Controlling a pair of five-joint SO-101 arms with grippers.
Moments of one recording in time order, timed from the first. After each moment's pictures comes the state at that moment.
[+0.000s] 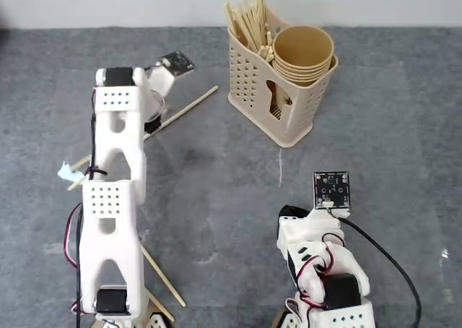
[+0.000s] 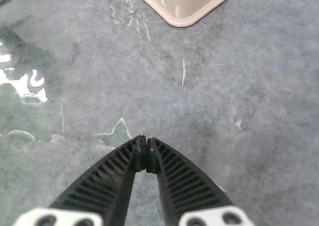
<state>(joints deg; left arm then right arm) -4.5 59.4 -63.7 99.5 -38.4 -12.0 -103.3 90.8 65.1 -9.9</state>
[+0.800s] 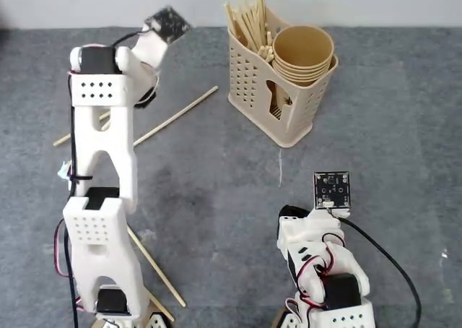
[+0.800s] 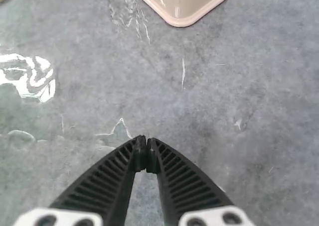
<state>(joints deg) -2.4 35.0 -56.7 99.6 -31.4 -12.0 -103.3 90.8 65.1 -9.9</state>
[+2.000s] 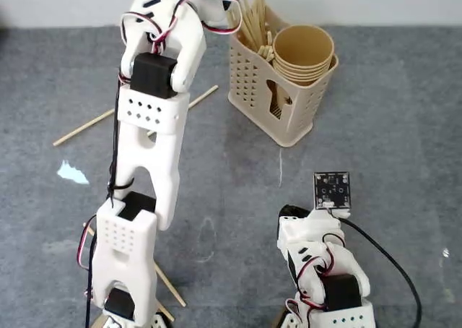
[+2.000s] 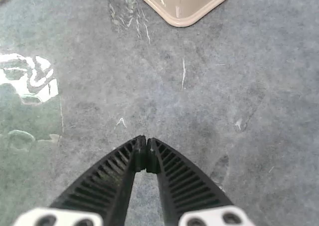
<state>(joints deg) 15.6 34.7 -74.9 42.2 16.1 -12.0 -103.3 90.8 65.1 -9.9</state>
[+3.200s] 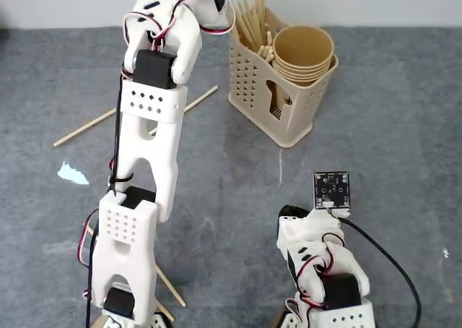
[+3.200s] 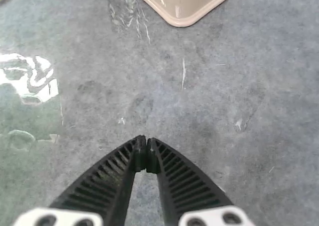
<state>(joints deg) 12.4 40.2 -74.8 43.6 23.8 -12.0 -103.3 90.8 65.1 -9.9</state>
